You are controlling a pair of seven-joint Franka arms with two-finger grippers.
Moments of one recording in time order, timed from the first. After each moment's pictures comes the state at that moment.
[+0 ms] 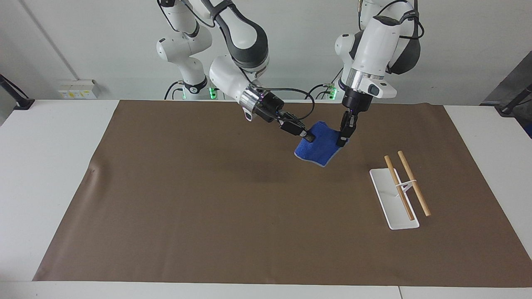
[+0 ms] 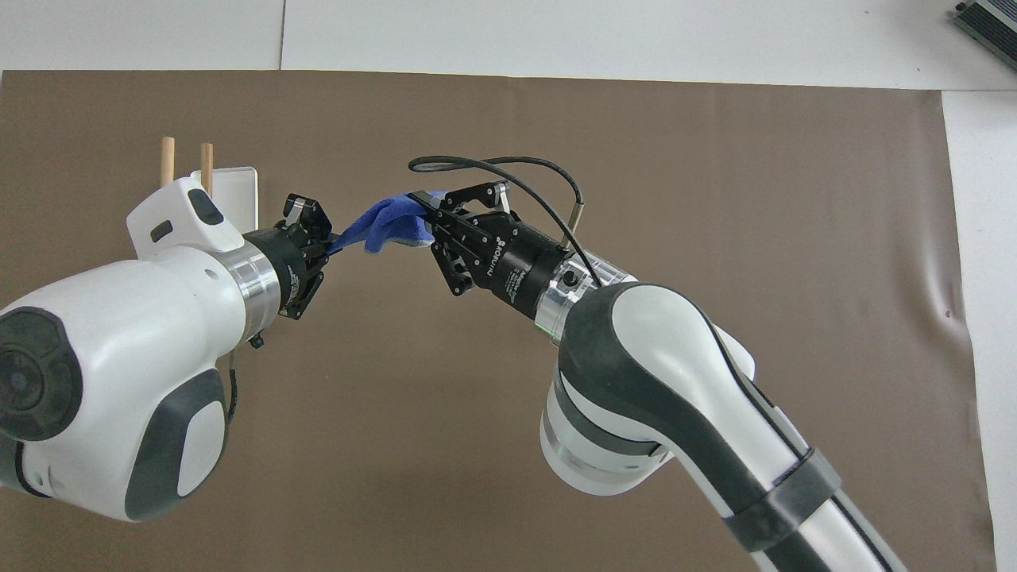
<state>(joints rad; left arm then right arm) -0.18 -0.15 -0.24 -2.11 -0.10 2.45 -1.54 0.59 0.18 0.06 -1.80 1.98 2.83 0.35</state>
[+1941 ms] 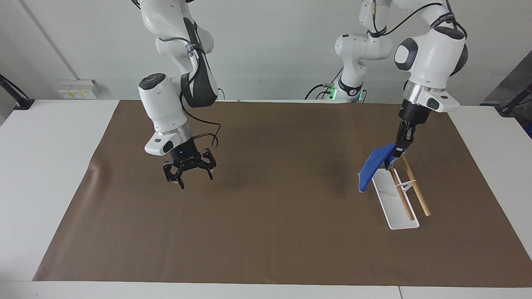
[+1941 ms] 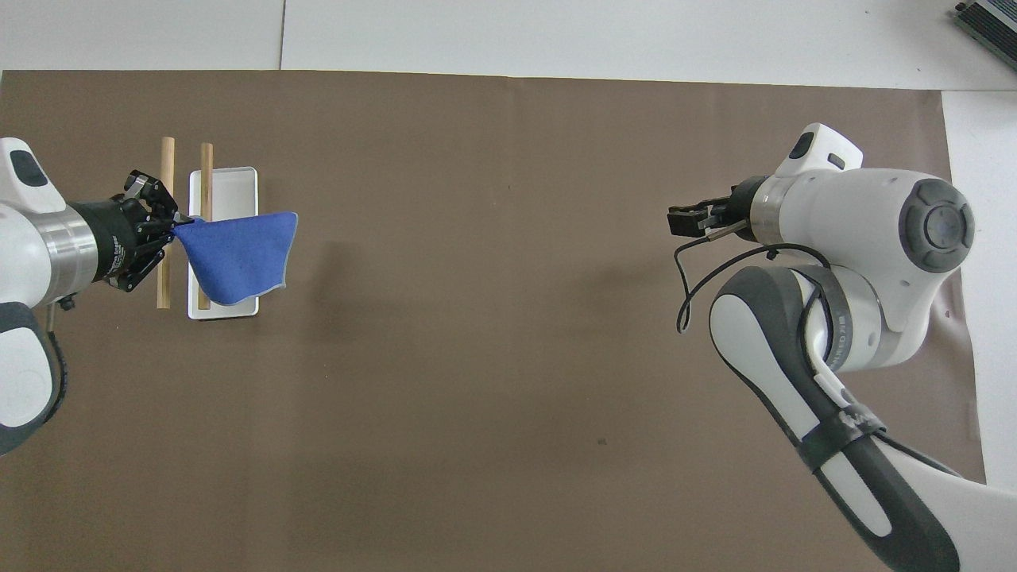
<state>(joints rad) -0.15 -0.13 0.04 -2.09 -0.09 2.36 -1.15 0.10 0.18 0.05 -1.94 0.12 2.47 -0.27</state>
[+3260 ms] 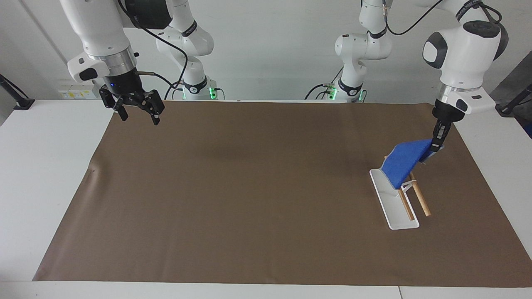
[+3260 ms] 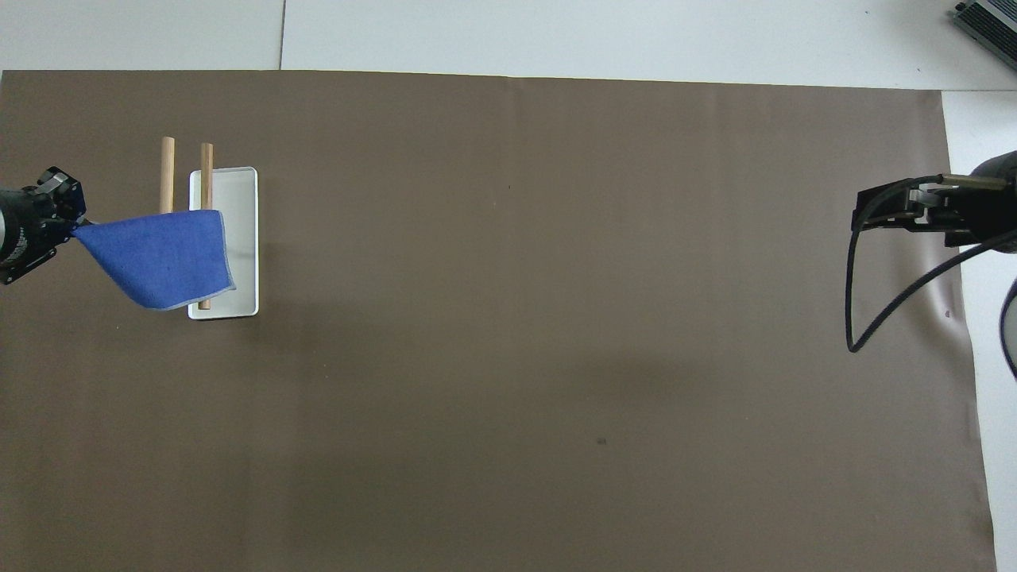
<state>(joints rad) -0.14 -0.07 0.13 -1.94 0.13 2.15 -0.96 0.01 0.00 -0.01 -1.54 -0.02 1.63 0.20</state>
